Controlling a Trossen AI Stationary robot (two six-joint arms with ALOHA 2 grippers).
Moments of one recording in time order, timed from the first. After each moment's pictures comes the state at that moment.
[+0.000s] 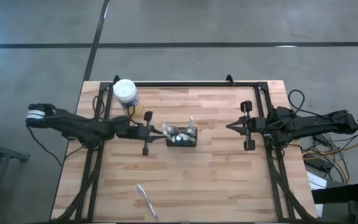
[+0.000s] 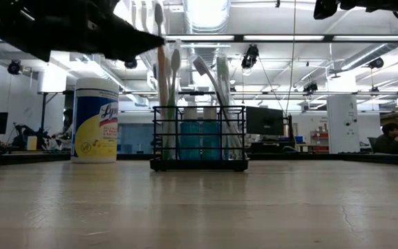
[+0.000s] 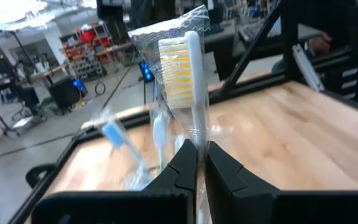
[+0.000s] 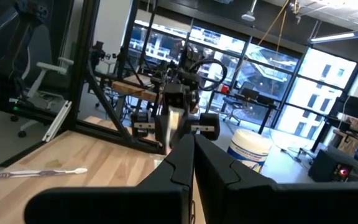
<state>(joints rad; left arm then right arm) -0.03 1.15 0.41 0.73 0.03 0.27 0.05 0.60 0.43 0.29 -0.03 -0.26</state>
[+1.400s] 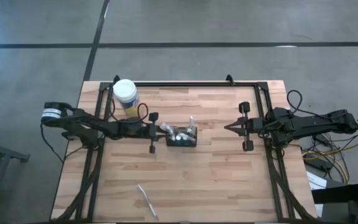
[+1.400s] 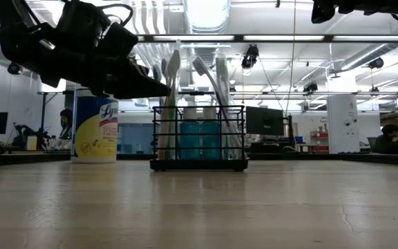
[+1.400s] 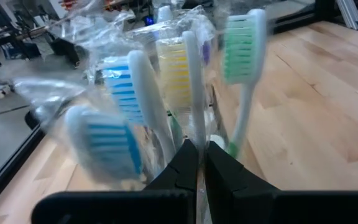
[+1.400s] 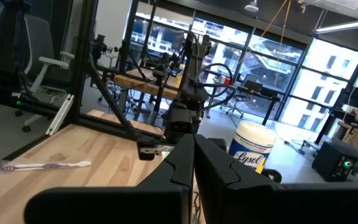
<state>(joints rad) 0.06 1.42 0.38 0.80 0.02 0.28 0.05 0.62 0.42 0.29 -0.03 -0.24</state>
